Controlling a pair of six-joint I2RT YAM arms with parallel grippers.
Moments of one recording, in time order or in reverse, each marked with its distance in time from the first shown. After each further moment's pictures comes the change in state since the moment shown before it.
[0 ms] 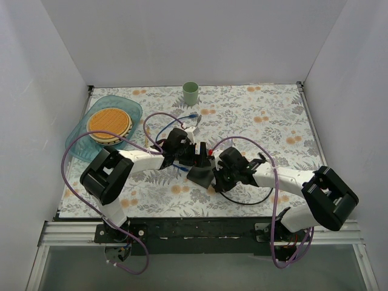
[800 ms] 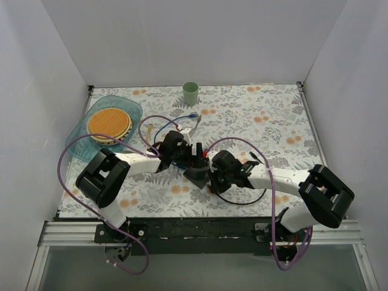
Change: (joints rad) left arm 0.011 -0.043 -0.073 0.058 -0.015 -0.034; right arm 0.086 0.037 0.035 0.020 0.086 0.063
